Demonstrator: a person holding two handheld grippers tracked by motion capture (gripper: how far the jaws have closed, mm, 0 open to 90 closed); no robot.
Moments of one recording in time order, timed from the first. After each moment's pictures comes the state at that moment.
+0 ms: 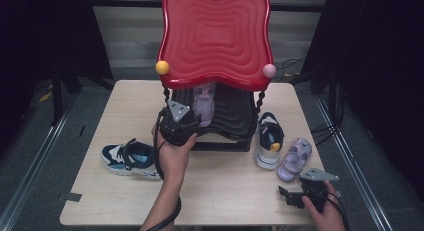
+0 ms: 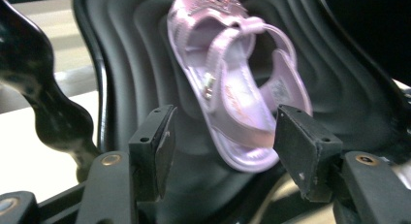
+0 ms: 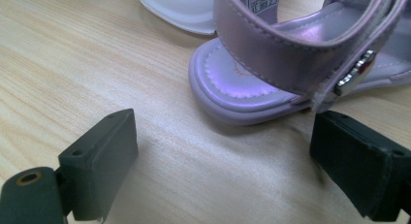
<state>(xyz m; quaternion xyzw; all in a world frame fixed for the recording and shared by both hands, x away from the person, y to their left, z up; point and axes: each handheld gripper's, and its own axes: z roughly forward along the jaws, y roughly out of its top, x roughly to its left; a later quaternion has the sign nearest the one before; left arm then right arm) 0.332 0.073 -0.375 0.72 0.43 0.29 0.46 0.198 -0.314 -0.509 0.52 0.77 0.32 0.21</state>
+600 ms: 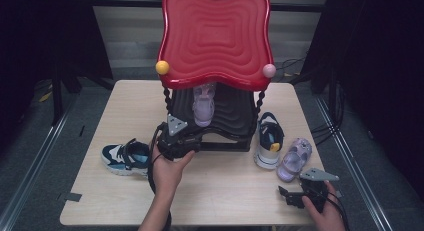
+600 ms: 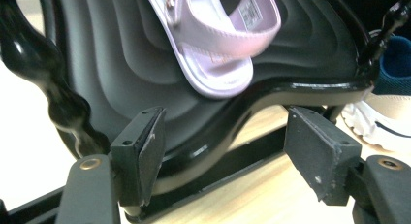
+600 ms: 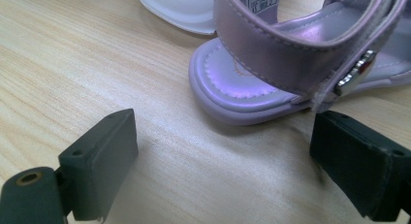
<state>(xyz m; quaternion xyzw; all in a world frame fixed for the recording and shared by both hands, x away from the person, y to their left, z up) 0.312 0.085 -0.404 0.76 0.42 0.22 0.44 0.198 -0.314 -0.509 0.52 0.77 0.32 0.21</state>
